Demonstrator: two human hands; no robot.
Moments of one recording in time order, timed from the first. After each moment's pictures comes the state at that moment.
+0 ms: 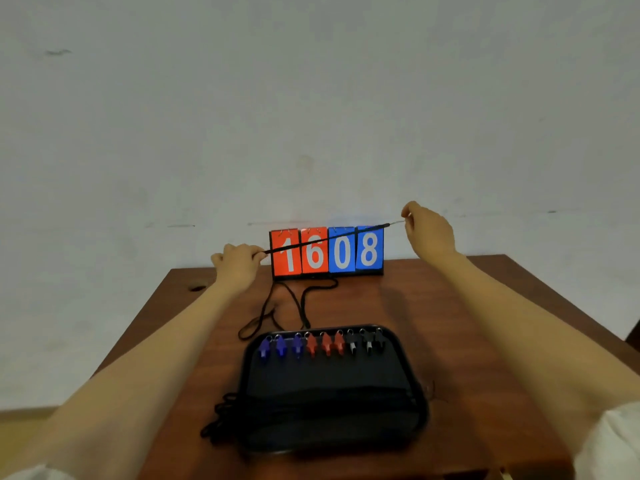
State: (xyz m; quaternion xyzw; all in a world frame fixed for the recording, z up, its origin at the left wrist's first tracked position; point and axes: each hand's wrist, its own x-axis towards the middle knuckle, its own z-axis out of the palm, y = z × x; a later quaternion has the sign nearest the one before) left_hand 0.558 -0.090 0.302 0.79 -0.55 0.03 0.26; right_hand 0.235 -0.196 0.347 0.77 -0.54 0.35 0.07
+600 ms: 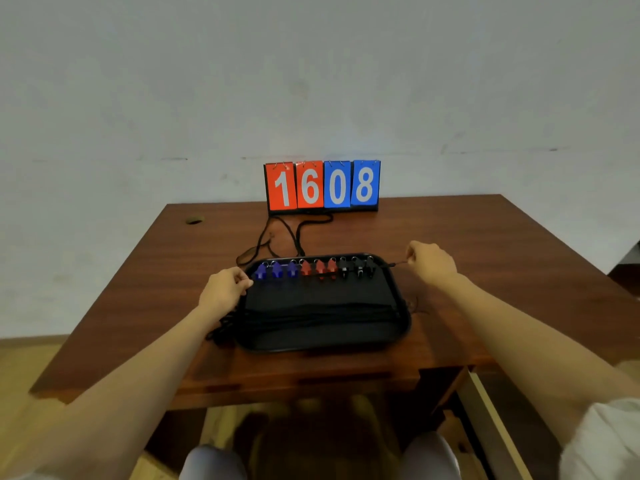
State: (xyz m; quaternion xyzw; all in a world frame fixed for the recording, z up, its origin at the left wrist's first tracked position) left_hand 0.544 0.022 0.176 0.81 -0.49 -0.19 0.26; right_hand 0.183 -0.116 0.201 0.78 -0.62 0.10 -0.07
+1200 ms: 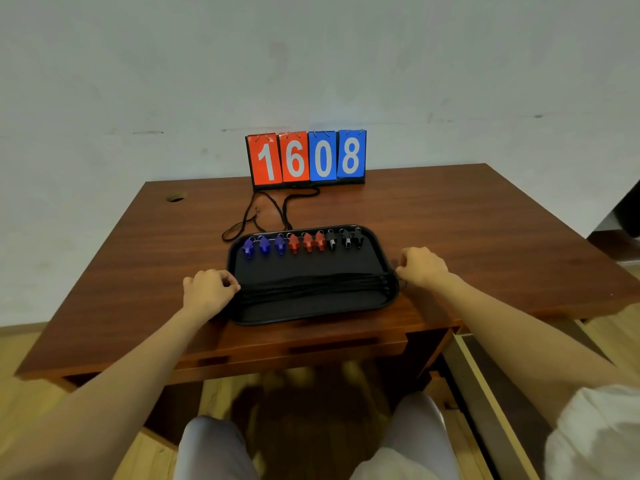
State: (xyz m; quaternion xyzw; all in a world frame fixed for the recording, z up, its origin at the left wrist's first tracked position) left_hand 0.540 0.051 0.143 0.83 -0.54 -0.09 0.13; right_hand 0.168 -0.072 0.167 0.76 -0.64 0.02 -0.14
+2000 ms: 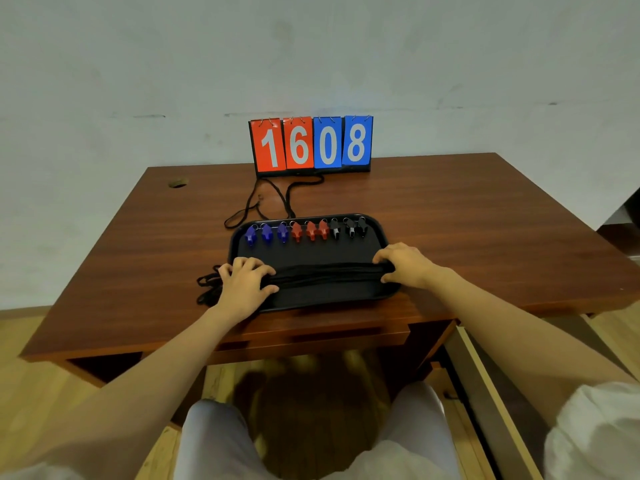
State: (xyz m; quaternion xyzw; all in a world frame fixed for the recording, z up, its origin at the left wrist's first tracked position) left_hand 0.493 0.048 0.119 0.75 -0.66 -0.03 0.09; right_hand 0.182 -0.074 0.150 0.87 -0.47 -0.05 -0.12
